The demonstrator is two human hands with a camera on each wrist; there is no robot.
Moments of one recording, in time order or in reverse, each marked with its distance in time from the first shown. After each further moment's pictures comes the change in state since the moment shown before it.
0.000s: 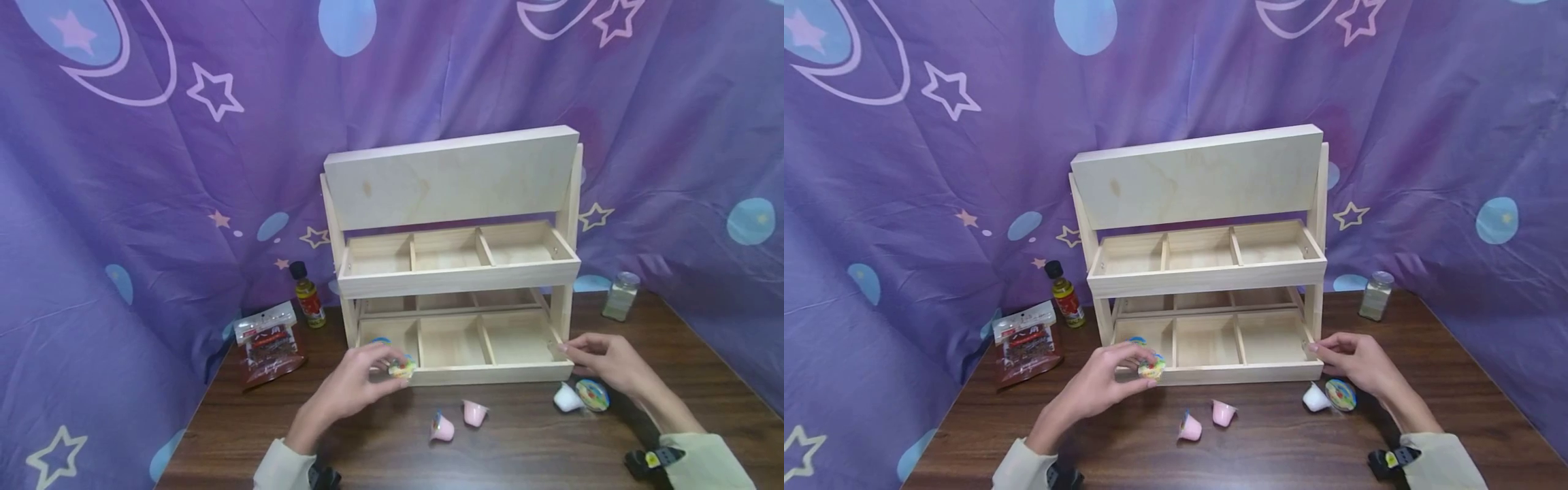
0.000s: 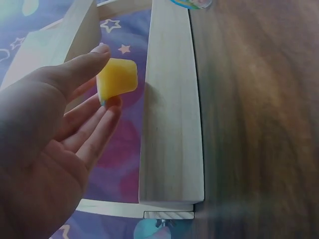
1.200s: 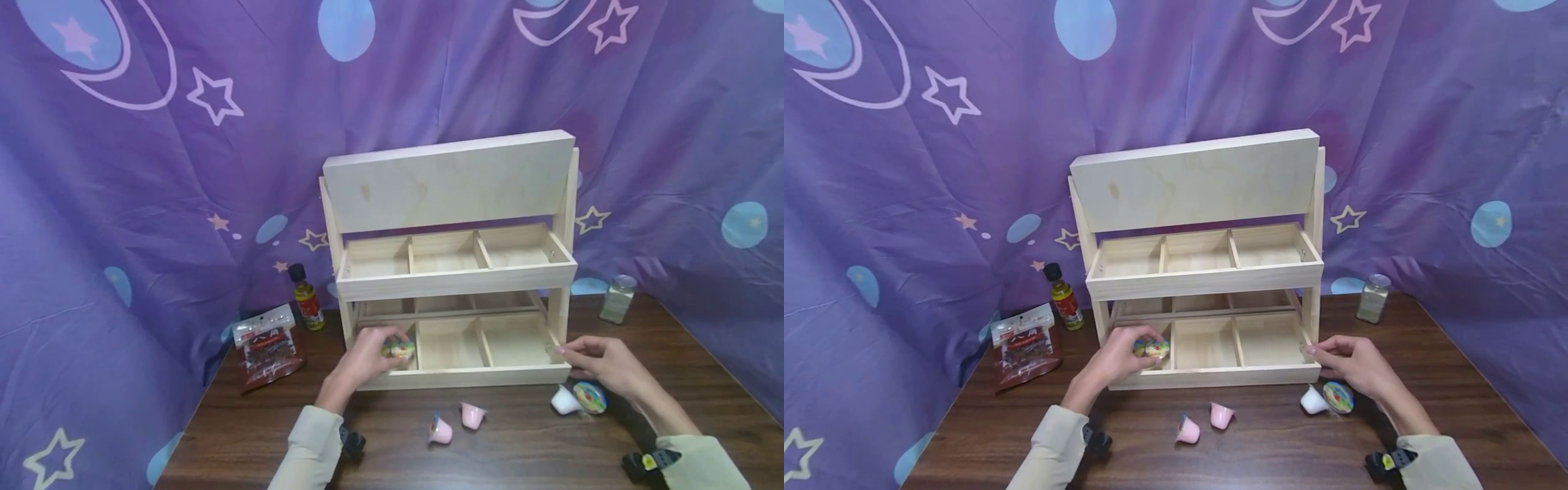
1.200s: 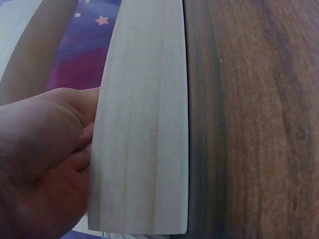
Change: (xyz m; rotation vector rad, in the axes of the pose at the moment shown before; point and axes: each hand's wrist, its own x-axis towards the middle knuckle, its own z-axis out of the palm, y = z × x) left_hand 0.052 -0.036 0.015 0.223 -0.006 -0.189; right_hand -0.003 -0.004 -0.001 0.003 -0.009 -0.001
